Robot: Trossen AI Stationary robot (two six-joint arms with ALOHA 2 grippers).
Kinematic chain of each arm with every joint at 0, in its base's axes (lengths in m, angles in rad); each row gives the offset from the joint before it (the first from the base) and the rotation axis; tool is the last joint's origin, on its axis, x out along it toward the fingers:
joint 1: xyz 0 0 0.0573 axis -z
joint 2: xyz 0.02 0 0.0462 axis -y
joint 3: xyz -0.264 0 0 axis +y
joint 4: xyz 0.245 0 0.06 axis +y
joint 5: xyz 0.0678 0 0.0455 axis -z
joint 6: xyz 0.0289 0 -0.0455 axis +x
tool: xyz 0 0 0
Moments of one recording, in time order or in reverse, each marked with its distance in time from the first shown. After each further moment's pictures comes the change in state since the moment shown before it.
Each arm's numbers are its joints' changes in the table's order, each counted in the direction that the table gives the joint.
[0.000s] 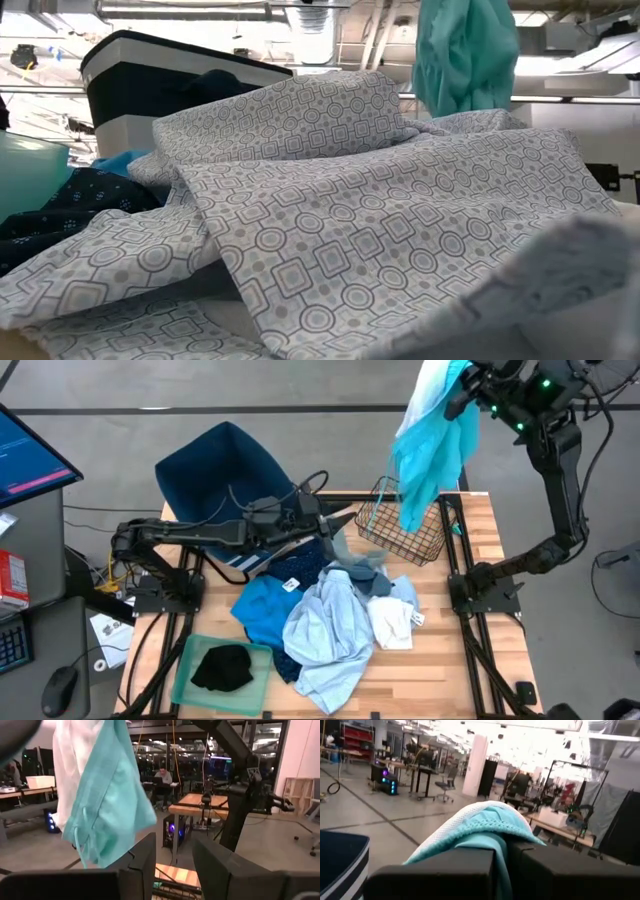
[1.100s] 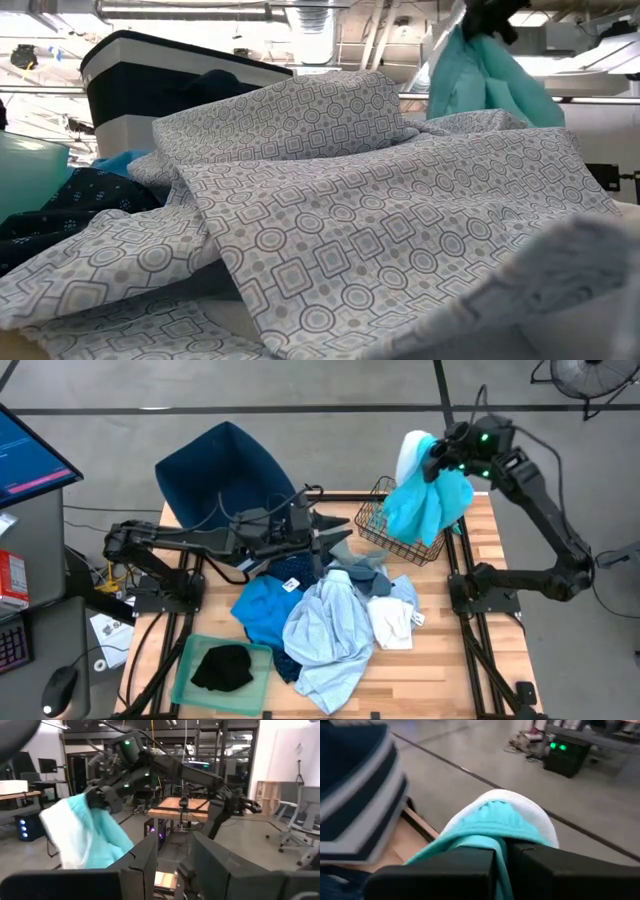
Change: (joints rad) left arm 0.105 0.056 -0.001 0.045 0.003 -0.001; right arm -0.058 0.271 0.726 0.026 -0.020 0.169
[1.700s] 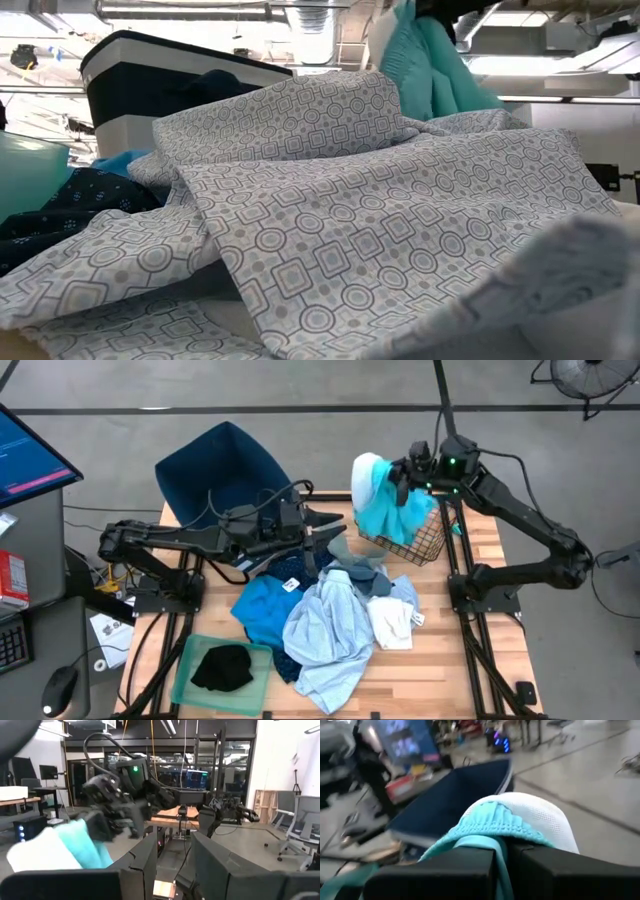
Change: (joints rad) left arm 0.004 0.044 0.000 -0.001 -0.003 0.000; right arm -0.308 -0.047 0.157 -0.397 -0.219 0.232
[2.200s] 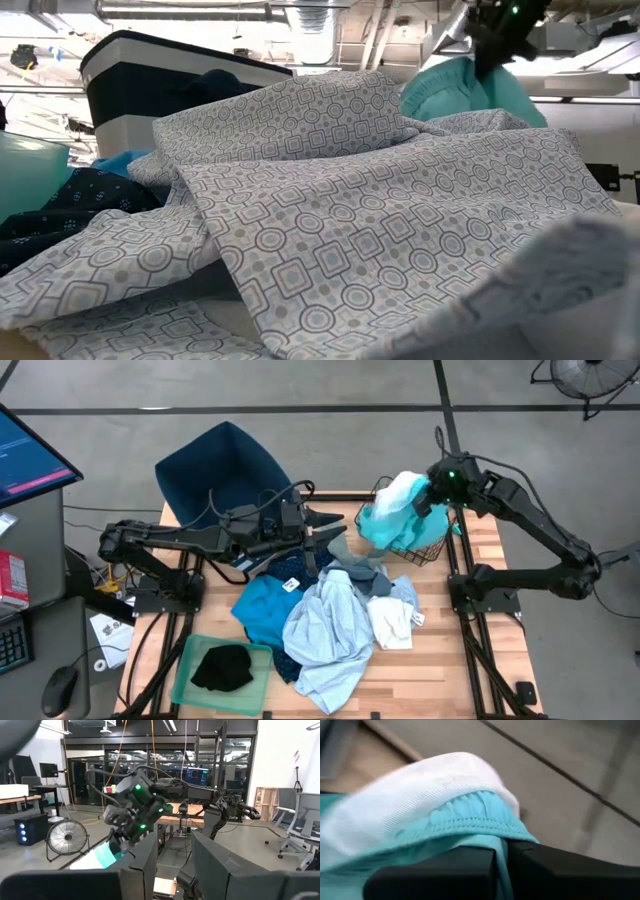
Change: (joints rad) left arm 0.000 -0.001 0.000 0.011 0.001 0.000; right arm 0.067 0.100 0.000 0.685 0.657 -0.142
